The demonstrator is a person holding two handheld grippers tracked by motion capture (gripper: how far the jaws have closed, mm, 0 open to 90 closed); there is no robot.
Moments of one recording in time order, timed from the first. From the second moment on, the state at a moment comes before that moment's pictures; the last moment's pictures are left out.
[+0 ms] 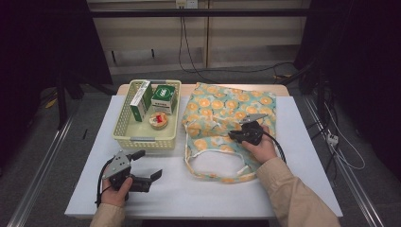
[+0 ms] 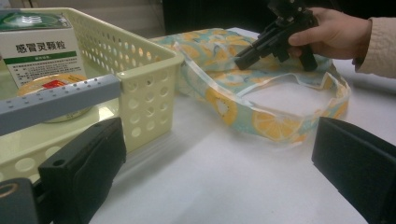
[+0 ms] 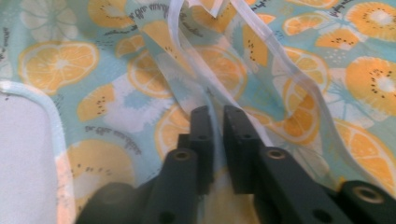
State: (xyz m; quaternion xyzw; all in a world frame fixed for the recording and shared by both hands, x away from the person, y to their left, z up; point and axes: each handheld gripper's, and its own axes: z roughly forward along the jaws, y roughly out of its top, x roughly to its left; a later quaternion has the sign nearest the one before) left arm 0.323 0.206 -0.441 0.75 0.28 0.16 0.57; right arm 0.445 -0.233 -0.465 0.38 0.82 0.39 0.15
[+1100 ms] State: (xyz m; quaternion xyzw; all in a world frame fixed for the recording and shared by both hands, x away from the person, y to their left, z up) left arm 0.328 0.202 -0.432 0.75 0.29 0.17 0.57; right arm 0.465 -0.240 -0.388 0.38 0.80 0.43 0.17
